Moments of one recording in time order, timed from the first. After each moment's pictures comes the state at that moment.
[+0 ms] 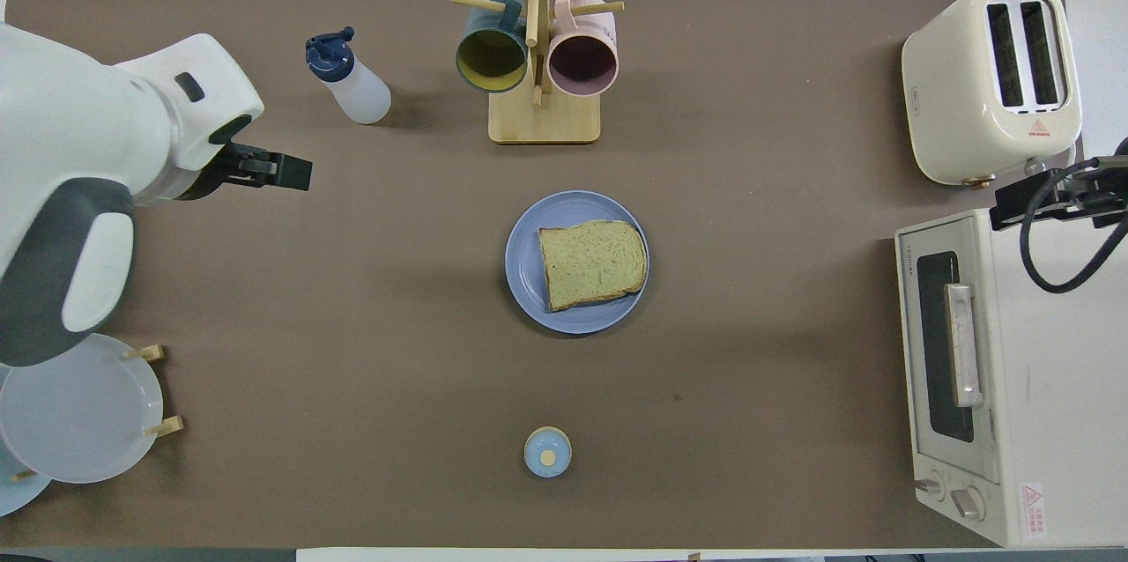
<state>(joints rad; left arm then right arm) -0.59 -0.01 0.33 -1.77 0.09 1.88 -0.04 0.03 -0.01 -0.08 -1.63 -0.02 1.53 -0.05</state>
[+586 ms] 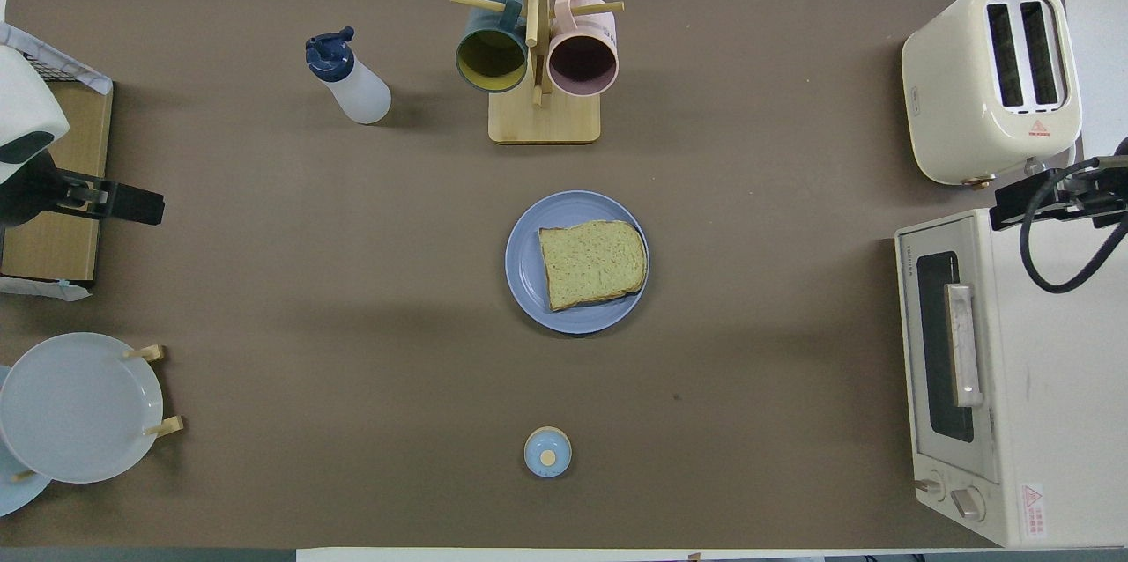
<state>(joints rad) -0.45 -0.08 0.33 -1.76 0.09 1.72 0.13 0.03 -0.01 -0.08 -1.63 -0.02 1.53 -0.05</state>
